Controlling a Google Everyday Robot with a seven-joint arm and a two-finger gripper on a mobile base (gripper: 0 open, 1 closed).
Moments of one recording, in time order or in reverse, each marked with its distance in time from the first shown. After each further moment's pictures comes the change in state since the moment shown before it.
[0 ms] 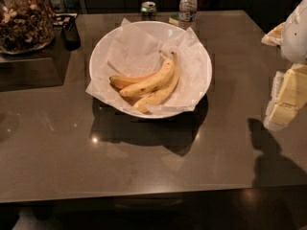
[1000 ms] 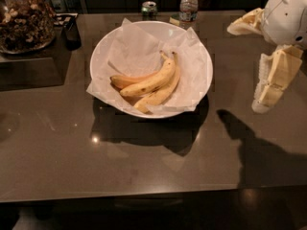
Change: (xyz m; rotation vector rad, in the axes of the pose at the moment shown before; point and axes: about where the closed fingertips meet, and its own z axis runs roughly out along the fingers) arm -0.050 -0.013 0.001 -0.118 -0.255 -0.220
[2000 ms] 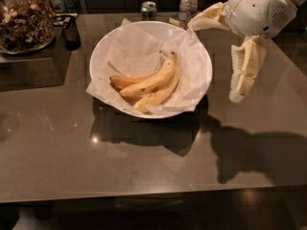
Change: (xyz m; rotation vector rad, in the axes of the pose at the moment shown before) arm -0.058 -0.014 0.022 -0.122 -0.169 -0.240
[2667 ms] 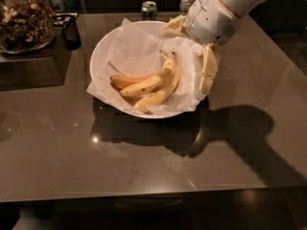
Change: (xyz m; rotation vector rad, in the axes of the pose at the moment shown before) arm -0.014 -0.042 0.060 -0.070 -0.078 -0.083
